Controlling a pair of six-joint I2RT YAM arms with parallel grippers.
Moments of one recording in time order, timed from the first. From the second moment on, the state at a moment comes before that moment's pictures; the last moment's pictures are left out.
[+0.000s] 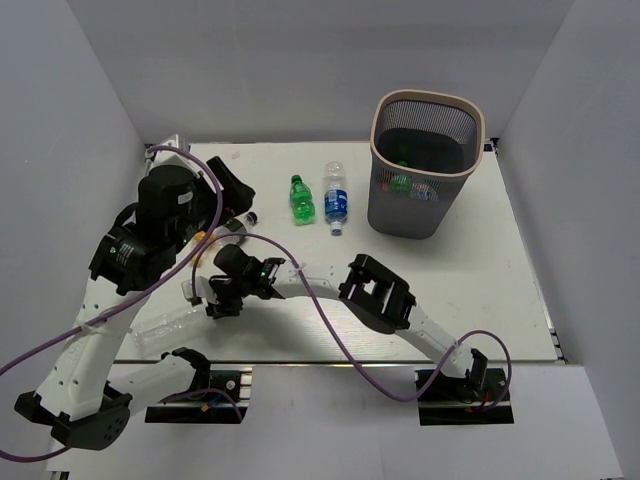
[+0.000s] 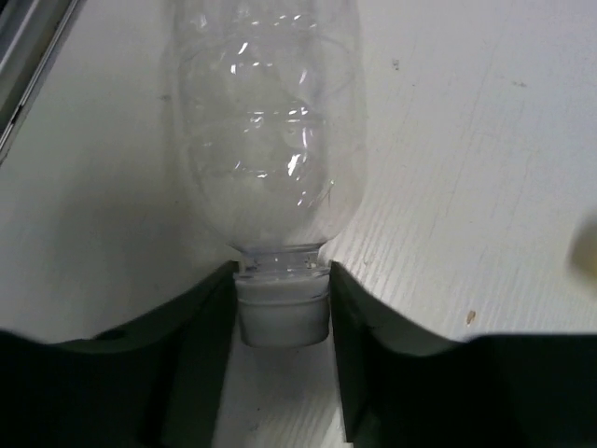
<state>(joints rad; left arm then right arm) -0.49 1.03 1.49 -0.89 -0.24 -0.70 1.21 2.44 1.89 -0.13 -0.54 -0.60</state>
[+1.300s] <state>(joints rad) -0.49 1.07 1.41 -0.51 -0.28 -0.61 0.83 1.18 1.08 -0.44 -0.21 -0.74</state>
